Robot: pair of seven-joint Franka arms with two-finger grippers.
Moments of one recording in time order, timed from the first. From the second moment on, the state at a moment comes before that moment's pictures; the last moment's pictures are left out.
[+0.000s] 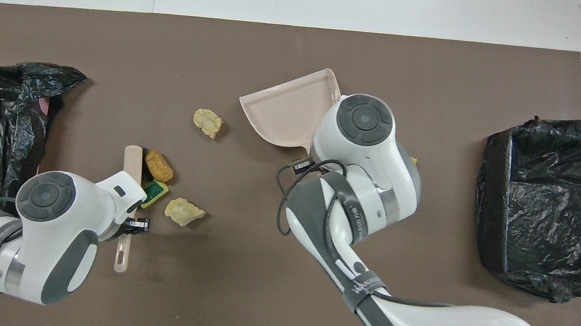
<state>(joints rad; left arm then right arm) -0.30 -0.17 0.00 -2.49 0.04 2.16 -0.28 0.50 0.34 -0.05 -1.67 0.08 2.00 -0.05</state>
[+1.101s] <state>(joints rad) -0.27 -0.13 0.02 -2.33 -0.03 1.98 -0.27 0.63 0.12 -0.04 -2.05 -0.07 2.02 -0.65</state>
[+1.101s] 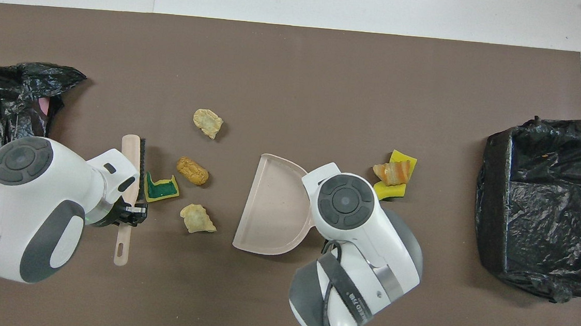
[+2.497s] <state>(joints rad) -0.66 -0.02 -0.01 -2.27 -0.27 2.17 -0.41 0.64 0.13 -0.04 -2.10 -0.07 2.08 -0.61</state>
